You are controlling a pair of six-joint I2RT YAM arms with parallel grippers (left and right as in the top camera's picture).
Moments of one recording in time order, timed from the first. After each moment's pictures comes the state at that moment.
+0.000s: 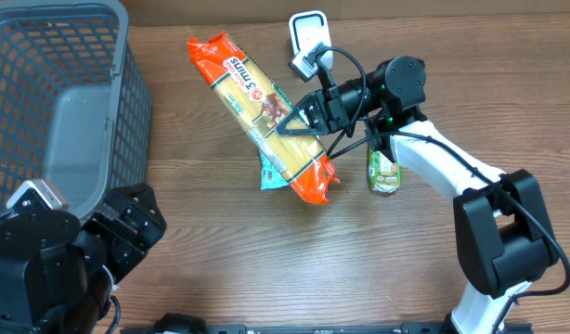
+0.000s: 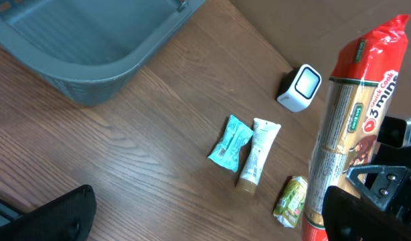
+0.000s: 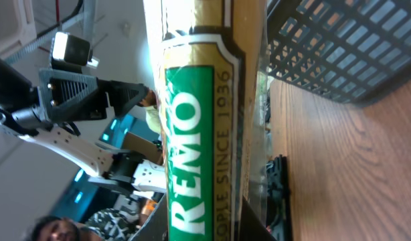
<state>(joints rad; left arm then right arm) -0.19 0.99 1.89 -1.69 -0.21 -0.91 0.40 1.92 1.30 1.10 -1.56 1.49</state>
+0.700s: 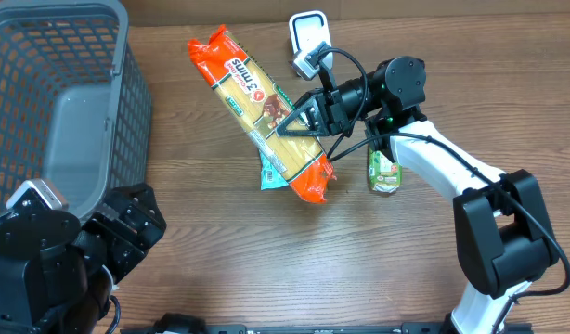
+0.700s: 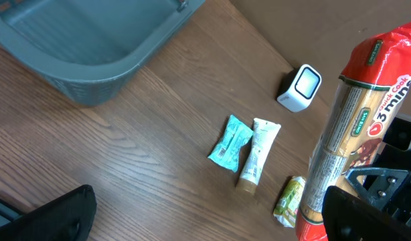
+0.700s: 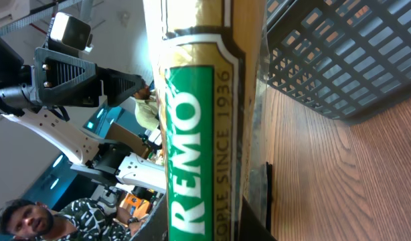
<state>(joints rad) -0.19 0.99 1.89 -1.69 -0.21 -0.91 0.40 1.92 1.30 1.10 -1.56 1.38</state>
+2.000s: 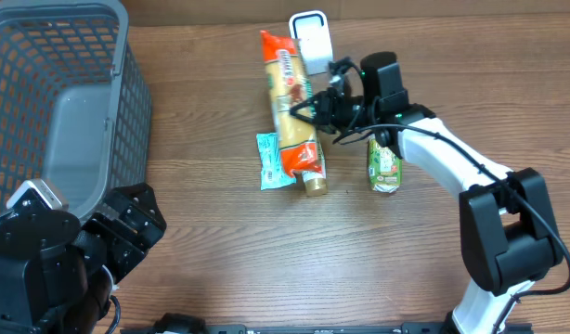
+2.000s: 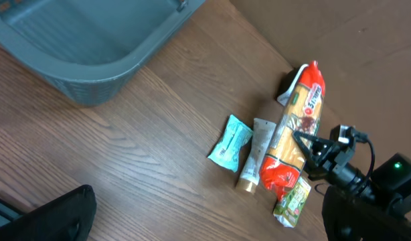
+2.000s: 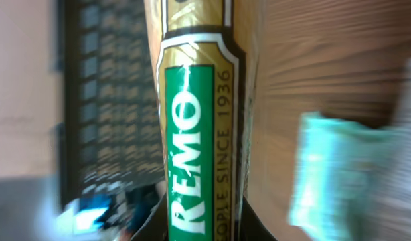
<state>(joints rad) -0.19 0.99 1.89 -1.69 -0.21 -0.91 0.35 1.92 1.30 -0.04 -0.85 0.77</state>
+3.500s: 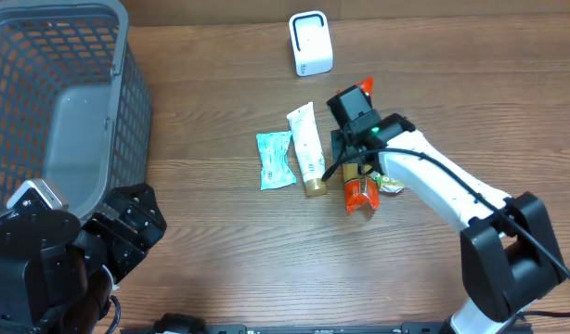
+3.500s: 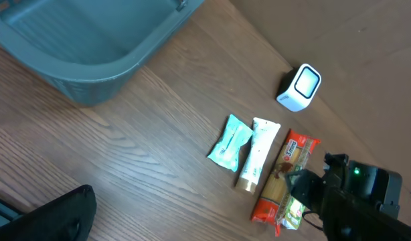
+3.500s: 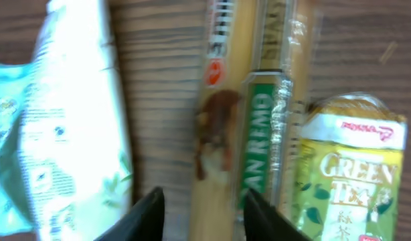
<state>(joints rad) -0.19 0.99 1.89 -1.69 -0.21 -0.91 0.53 1.83 1.31 -0.66 0.17 0.41</state>
